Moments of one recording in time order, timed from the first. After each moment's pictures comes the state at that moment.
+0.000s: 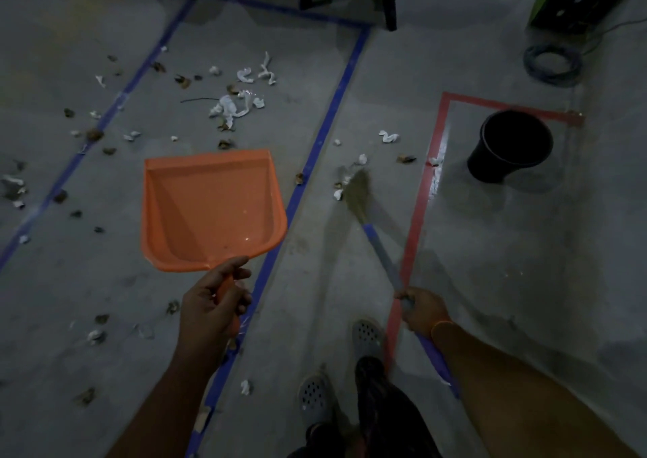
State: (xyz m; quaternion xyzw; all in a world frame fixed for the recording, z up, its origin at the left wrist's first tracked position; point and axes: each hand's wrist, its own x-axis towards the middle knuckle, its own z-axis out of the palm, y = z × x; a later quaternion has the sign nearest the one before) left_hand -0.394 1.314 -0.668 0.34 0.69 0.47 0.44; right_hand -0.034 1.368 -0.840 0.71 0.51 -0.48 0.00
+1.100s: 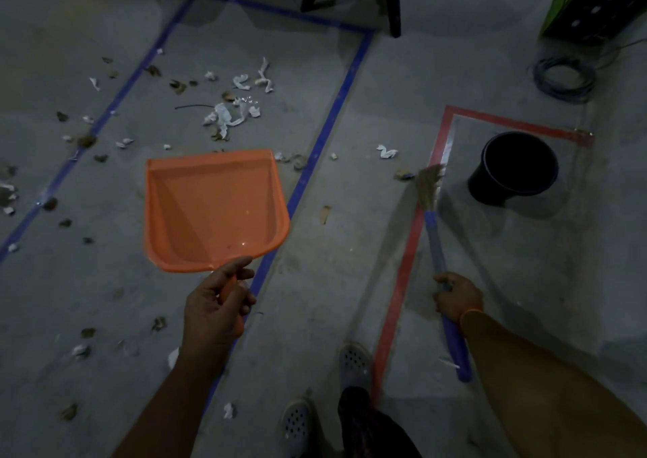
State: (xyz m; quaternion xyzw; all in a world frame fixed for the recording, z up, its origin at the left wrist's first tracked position) left_hand -0.345 1.420 -0.670 0.31 0.69 0.48 0.44; right_hand 0.054 1.507 -0.850 0.81 0.39 -0.43 -0.08
